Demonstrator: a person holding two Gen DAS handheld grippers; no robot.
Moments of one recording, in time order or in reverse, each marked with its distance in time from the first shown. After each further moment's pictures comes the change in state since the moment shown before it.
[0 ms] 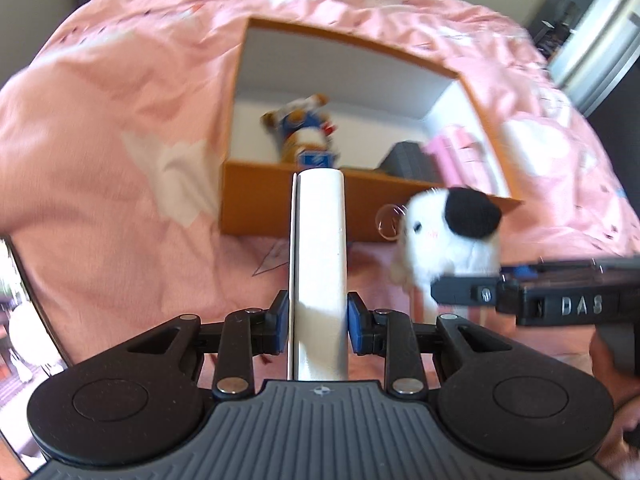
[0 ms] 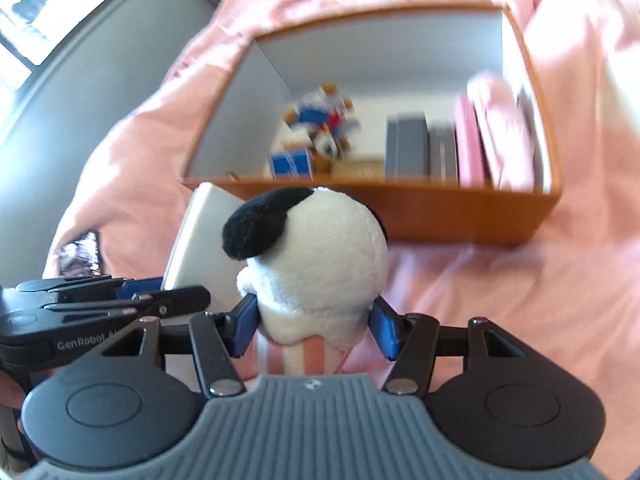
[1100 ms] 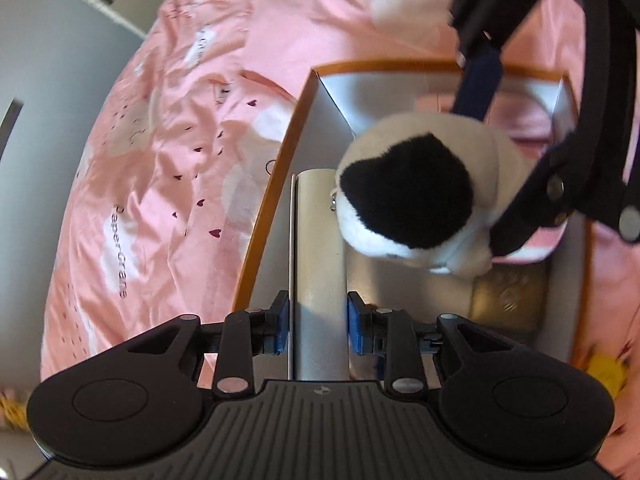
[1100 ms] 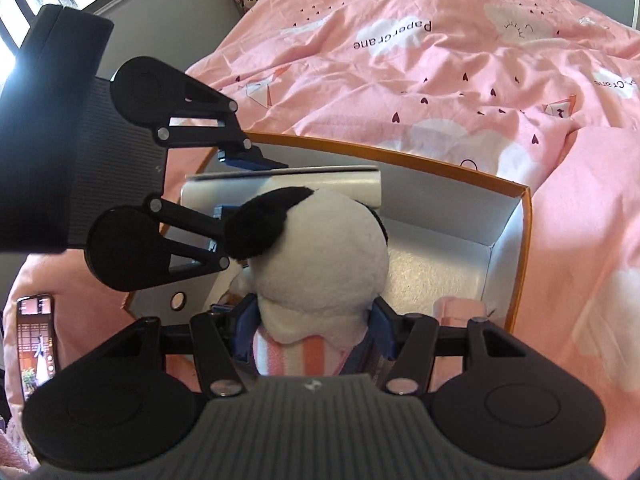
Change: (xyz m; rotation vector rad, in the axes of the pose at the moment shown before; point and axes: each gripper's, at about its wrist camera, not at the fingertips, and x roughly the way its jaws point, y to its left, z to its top) left arm 0.129 -0.083 0.144 1.390 0.021 0.186; right arm 0.021 -0.021 0.137 -0.199 -0.025 -0.075
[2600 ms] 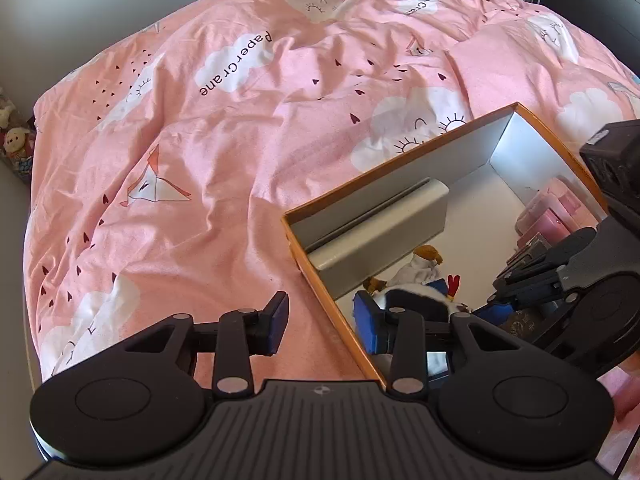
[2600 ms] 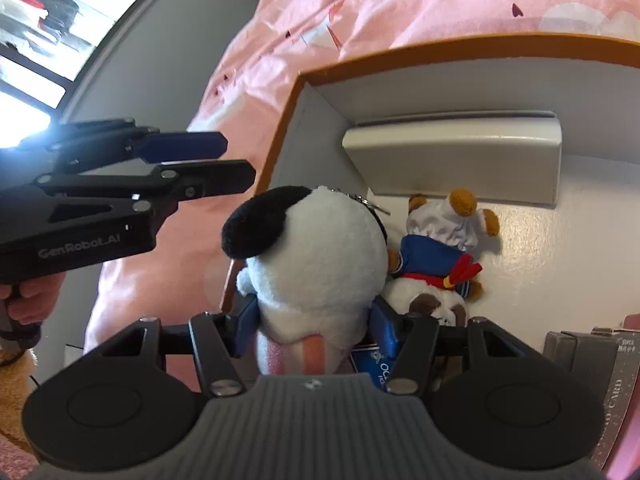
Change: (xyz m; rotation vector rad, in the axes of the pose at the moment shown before) left arm -0.044 0.076 -0.117 -0.862 0.045 -0.075; right arm 0.113 0.055 0.017 0.236 0.124 0.324
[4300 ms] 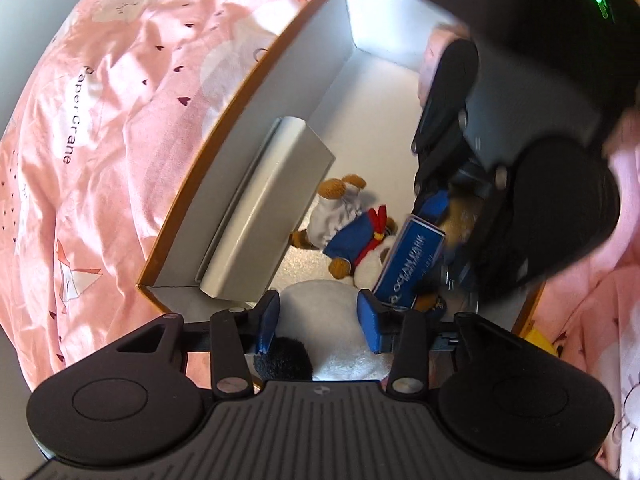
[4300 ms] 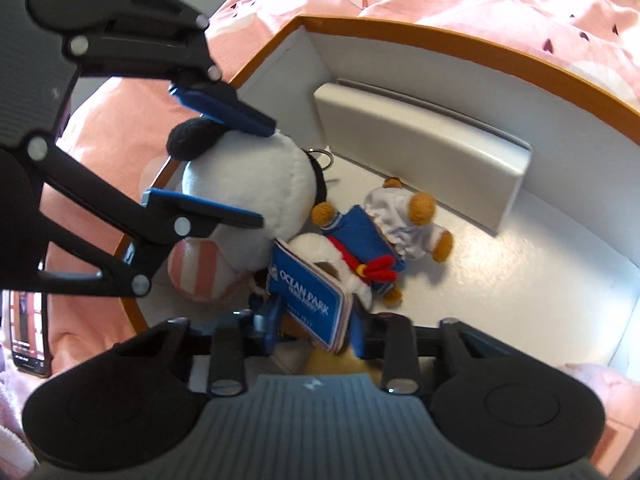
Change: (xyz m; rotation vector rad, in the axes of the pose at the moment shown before) left arm 0.047 -0.093 0.008 0.567 0.234 -0.042; right arm -0.024 -0.028 -0.001 -0.370 0.155 -0.117
